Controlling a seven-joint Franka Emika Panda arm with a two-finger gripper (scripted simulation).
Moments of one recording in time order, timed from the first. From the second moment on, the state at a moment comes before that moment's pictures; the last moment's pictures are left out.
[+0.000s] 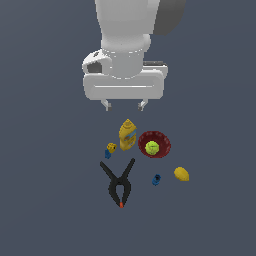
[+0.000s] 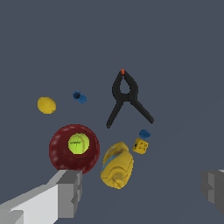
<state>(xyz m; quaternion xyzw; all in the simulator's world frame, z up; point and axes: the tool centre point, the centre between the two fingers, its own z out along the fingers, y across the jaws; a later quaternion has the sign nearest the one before) 0.014 -0.009 0.342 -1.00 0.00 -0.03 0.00</state>
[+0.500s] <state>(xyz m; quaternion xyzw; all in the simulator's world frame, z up) 0.012 0.001 0.331 -1.00 0.01 -0.02 0.01</state>
